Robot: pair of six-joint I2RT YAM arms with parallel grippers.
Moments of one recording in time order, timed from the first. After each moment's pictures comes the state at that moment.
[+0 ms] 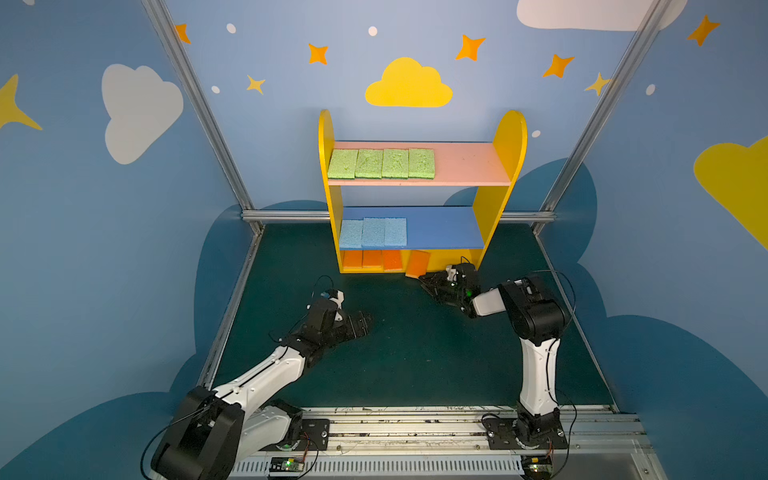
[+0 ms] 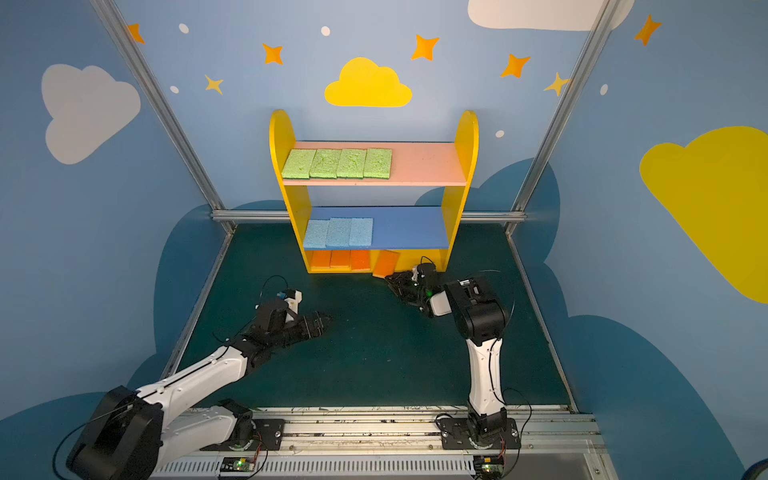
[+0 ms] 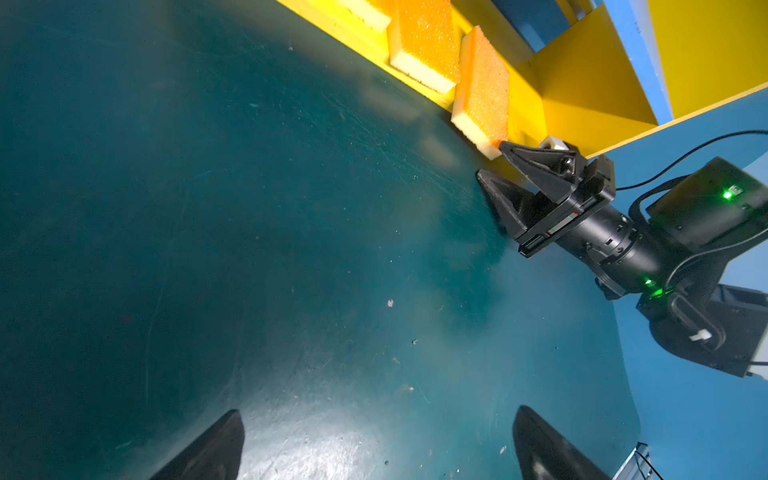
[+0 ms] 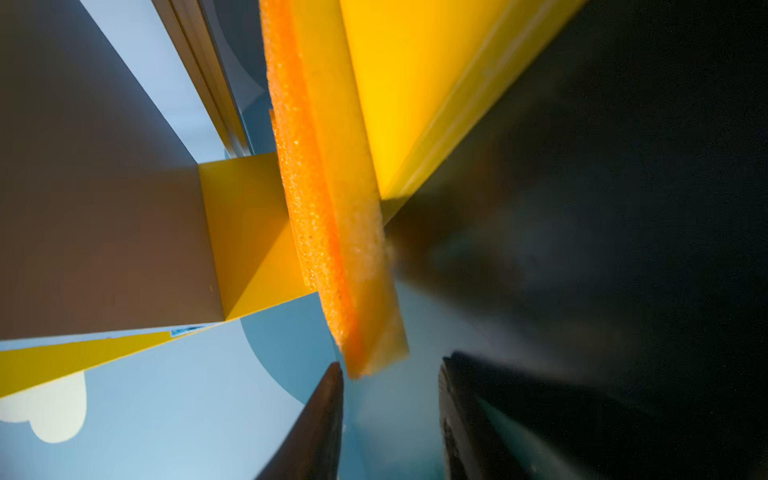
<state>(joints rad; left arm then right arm) -0.41 1.13 0.44 0.01 0.22 -0.71 0.37 2.14 0.97 0.70 -0.50 1.37</state>
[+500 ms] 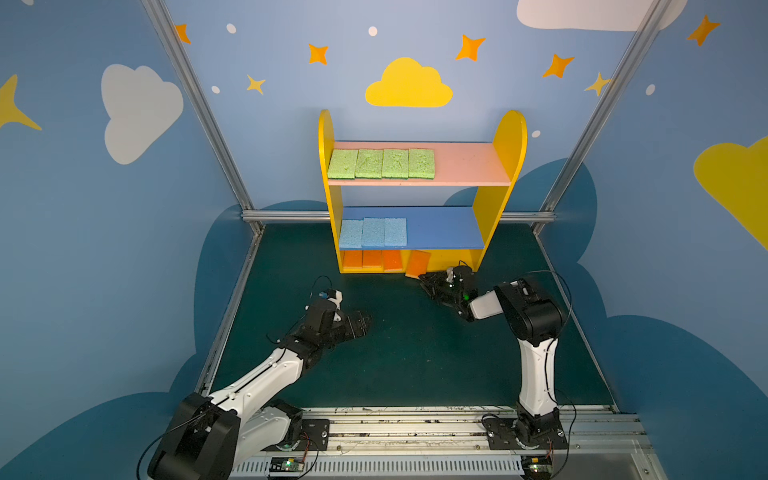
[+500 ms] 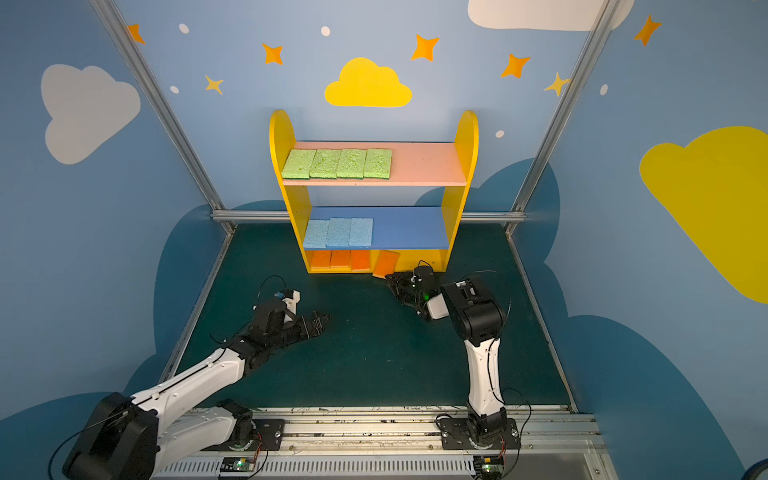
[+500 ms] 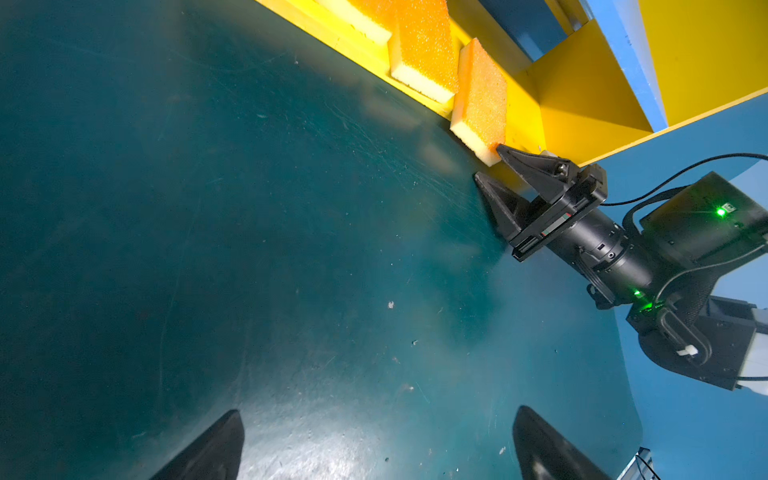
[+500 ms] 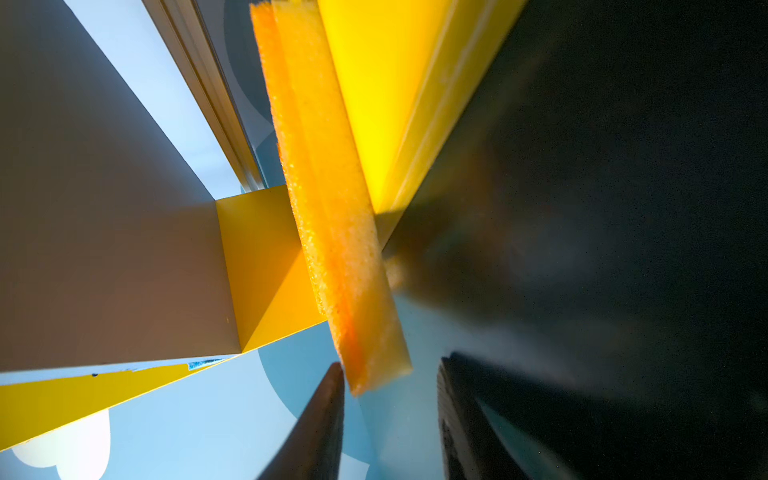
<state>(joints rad) -0.41 1.10 0.44 -0.02 0.21 -0.71 0.39 2.14 0.96 0.76 -0.40 1.47</state>
